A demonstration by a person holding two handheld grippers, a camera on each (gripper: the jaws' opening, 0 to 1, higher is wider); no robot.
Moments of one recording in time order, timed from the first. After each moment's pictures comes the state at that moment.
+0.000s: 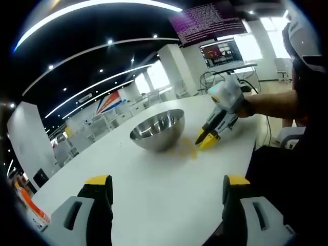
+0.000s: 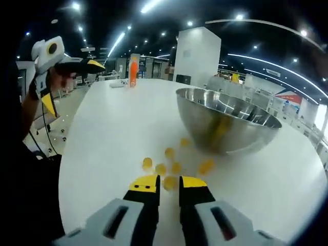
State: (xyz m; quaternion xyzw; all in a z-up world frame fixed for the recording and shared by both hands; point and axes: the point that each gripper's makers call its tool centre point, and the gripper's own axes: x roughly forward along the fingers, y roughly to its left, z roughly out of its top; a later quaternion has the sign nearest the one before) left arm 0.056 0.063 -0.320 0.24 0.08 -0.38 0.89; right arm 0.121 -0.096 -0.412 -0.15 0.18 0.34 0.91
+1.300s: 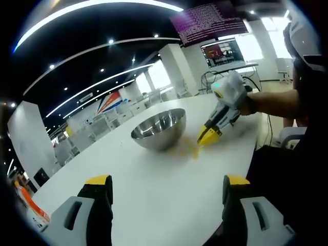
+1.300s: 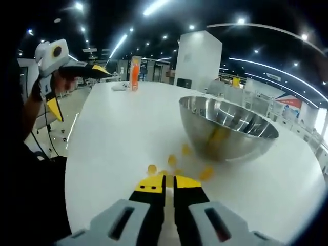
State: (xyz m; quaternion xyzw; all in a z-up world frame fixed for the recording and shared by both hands) left arm 0.058 0.065 -0.321 0.24 0.08 -0.38 0.89; right arm 0.110 -0.088 -0.389 -0.15 0.16 0.35 0.91
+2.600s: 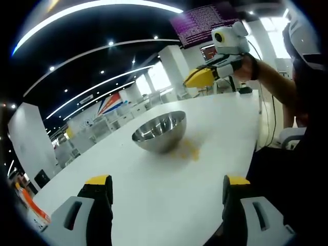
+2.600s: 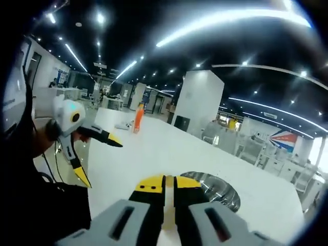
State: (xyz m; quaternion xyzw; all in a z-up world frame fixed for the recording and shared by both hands) left arm 0.056 0.065 -0.315 0.24 0.07 -0.38 0.89; right arm 0.083 -0.078 -0.220 -0.17 -0.01 0.35 0.92
